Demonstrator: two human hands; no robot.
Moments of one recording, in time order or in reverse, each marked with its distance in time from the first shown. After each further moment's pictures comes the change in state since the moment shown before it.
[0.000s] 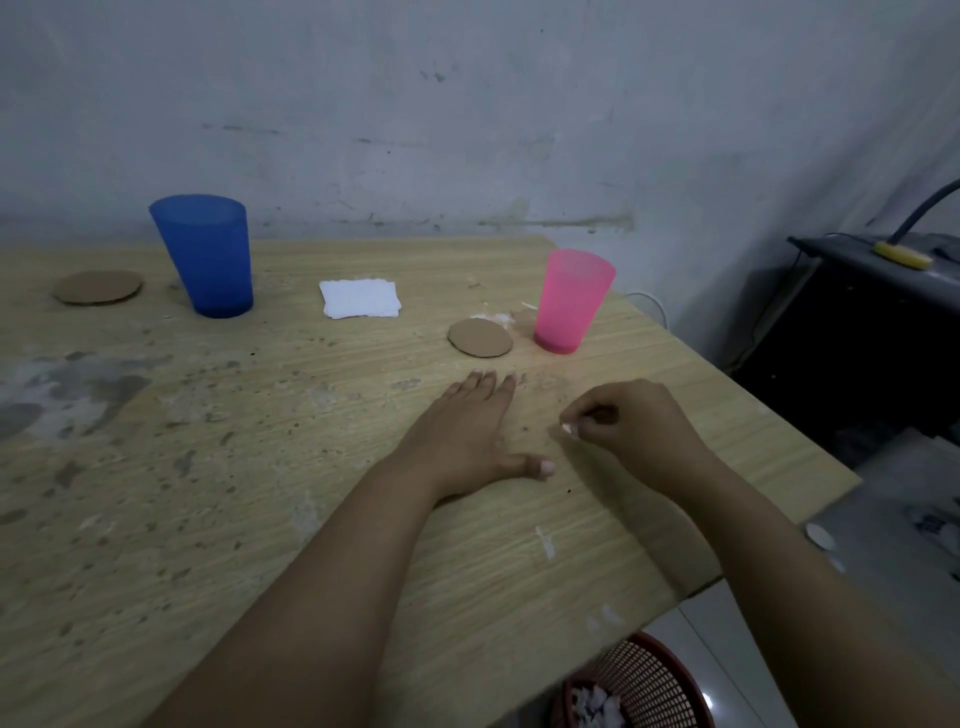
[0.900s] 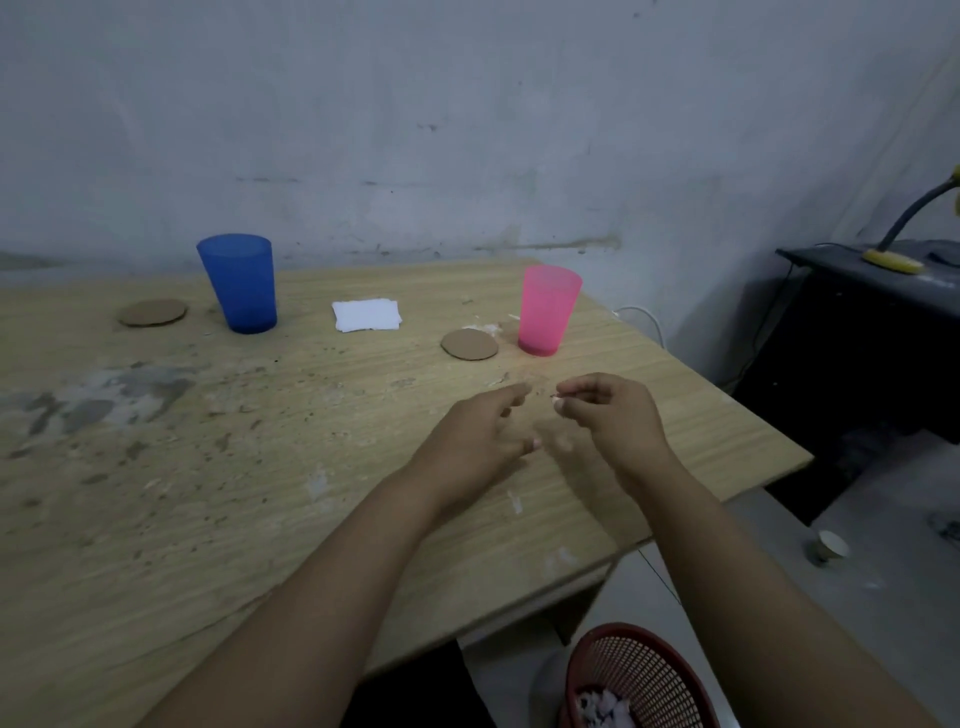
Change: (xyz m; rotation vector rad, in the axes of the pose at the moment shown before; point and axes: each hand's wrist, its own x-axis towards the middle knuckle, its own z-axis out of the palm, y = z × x) left_hand -0.046 0.055 -0.001 -0.542 0.260 -0.036; right_hand -0.034 -0.008 0.000 0.663 0.231 0.267
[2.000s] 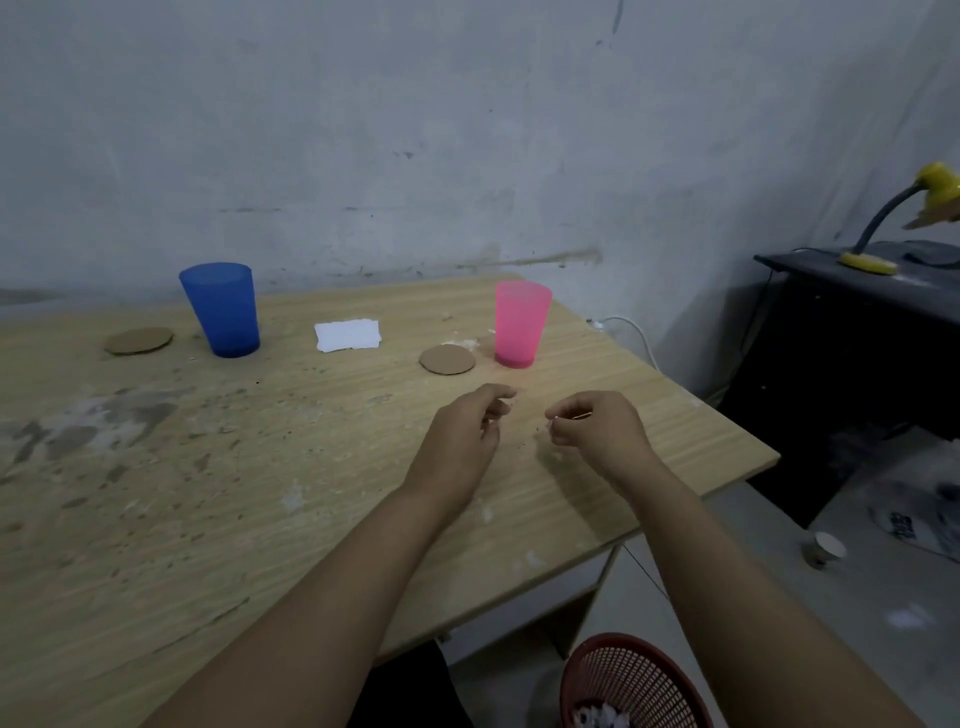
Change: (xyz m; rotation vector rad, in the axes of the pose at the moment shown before) left_hand 0.010 0.008 0.022 0.050 0.232 0.090; right_hand 0.009 0.012 -0.021 -0.164 -0.008 0.035
